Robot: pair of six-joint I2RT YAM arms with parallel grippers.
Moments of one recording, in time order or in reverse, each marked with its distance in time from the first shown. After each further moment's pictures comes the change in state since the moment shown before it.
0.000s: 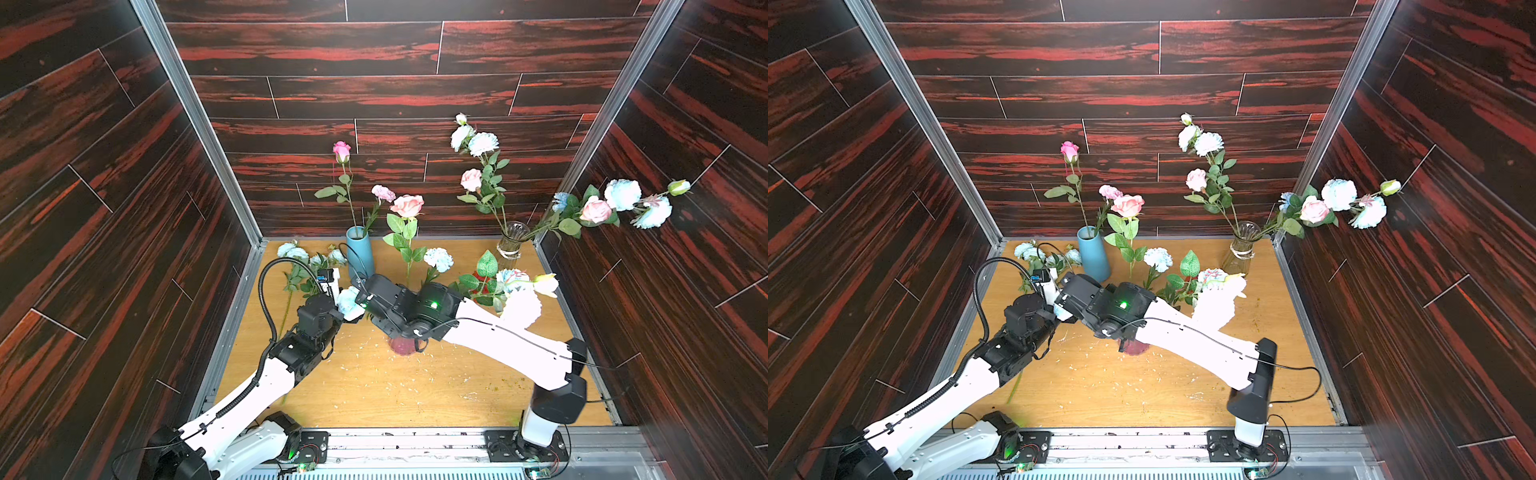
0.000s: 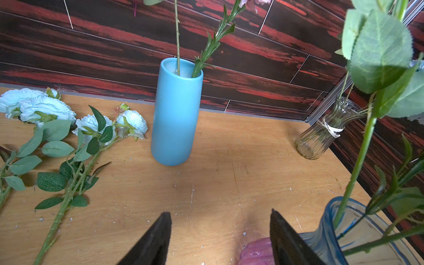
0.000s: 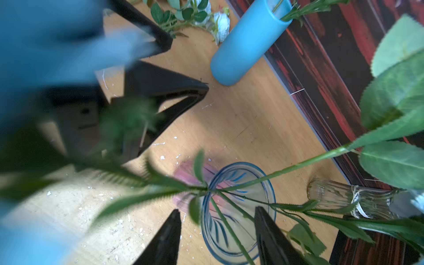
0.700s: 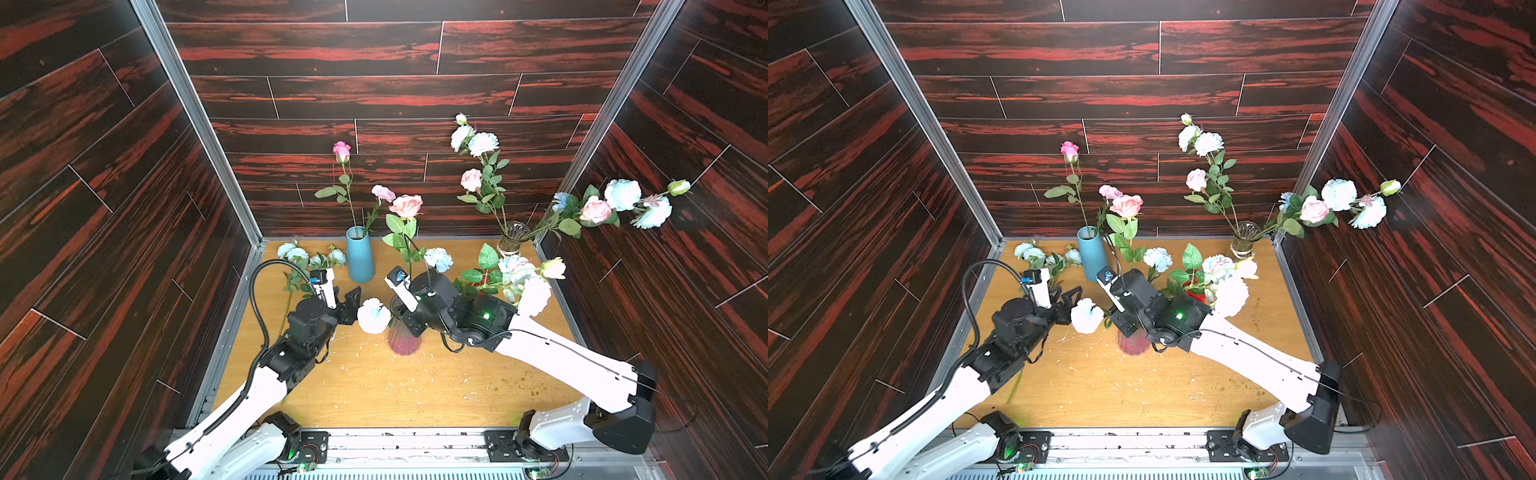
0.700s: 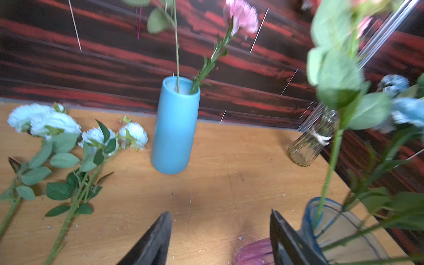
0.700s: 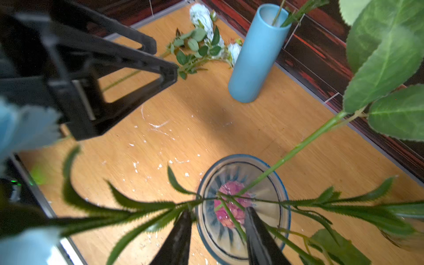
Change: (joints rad) left arm 0.000 -0.148 -0.008 -0.050 0.002 0.020; right arm -0.155 -0.345 -0.492 0.441 -0.314 -0.014
